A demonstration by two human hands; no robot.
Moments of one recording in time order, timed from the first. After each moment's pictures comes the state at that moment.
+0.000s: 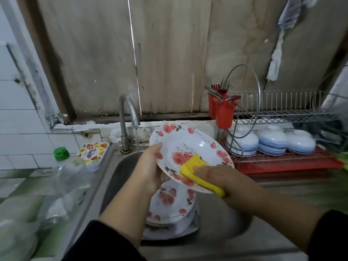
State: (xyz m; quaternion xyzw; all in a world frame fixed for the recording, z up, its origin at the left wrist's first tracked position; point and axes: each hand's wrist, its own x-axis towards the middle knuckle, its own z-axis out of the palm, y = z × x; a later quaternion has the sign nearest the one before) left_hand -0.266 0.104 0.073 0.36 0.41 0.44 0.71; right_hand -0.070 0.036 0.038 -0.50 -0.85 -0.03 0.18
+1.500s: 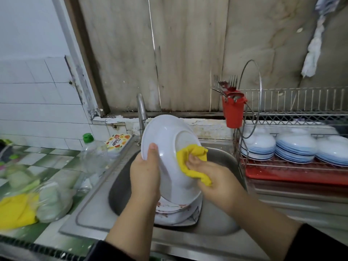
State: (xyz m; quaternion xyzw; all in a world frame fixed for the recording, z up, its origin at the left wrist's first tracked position) left_hand -0.225 0.035 0.068 0.36 0.56 0.65 0.36; right_hand -0.067 0.041 0.019 -0.42 -0.79 0.18 0.41
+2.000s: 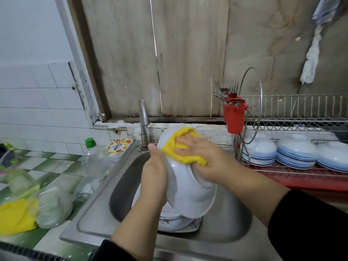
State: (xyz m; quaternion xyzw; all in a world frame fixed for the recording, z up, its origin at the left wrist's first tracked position) left_hand -0.216 0.025 0.089 0.42 0.61 0.56 0.36; right_hand -0.074 0.080 0.071 -0.34 -0.87 0.06 0.36
